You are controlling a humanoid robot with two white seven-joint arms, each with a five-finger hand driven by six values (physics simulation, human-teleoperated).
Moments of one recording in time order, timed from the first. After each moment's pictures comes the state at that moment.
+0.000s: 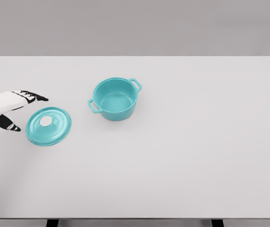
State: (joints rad) left arm -0.31 0.86 -0.25 -1.40 -0.37 -0.51 -0.60; right arm -0.01 0.00 0.50 -0.10 0.16 -0.05 0.31
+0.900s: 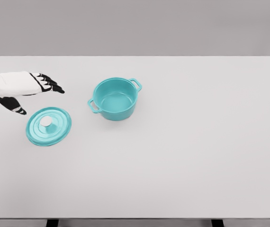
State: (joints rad) left arm -0.75 1.01 -0.76 -1.46 -0.25 -0.61 -0.61; right arm 0.02 0.00 0.51 -0.09 0.16 -0.04 0.31
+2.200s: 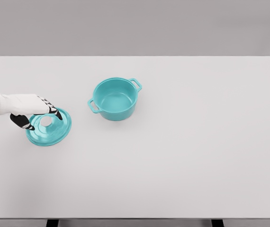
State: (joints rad) left arm -0.82 1.01 -1.01 -1.46 -0.28 -0.41 -0.61; right arm 0.02 0.00 0.51 -0.09 0.16 -0.04 0.31
